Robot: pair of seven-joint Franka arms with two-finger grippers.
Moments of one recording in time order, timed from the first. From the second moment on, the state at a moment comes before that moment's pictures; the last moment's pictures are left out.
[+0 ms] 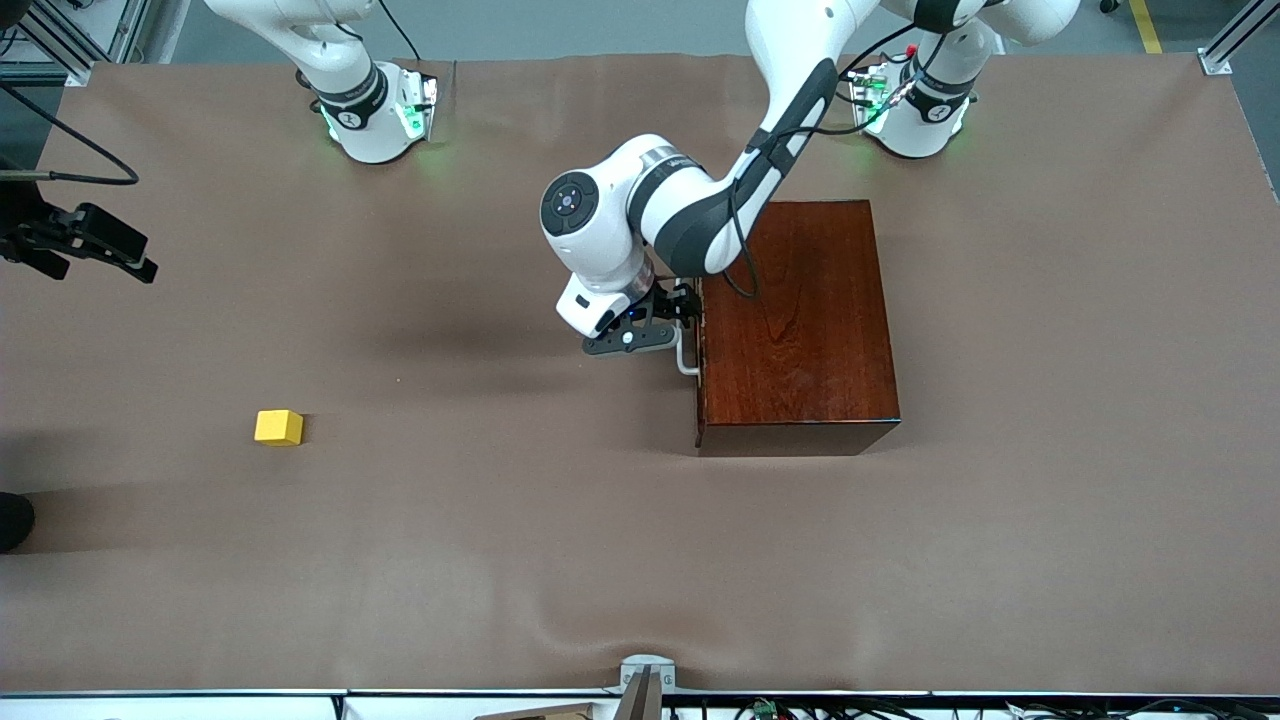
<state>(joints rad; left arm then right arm) -0.96 0.77 0.09 -1.23 0.10 1.79 -0.94 -0.02 -0.01 0.00 -1.55 0.02 1.57 0.05</state>
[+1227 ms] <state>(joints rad) -0.97 0.78 0.09 -1.22 0.10 1.82 -1.00 -0.02 -0.01 0.00 -1.55 0.02 1.56 0.05</state>
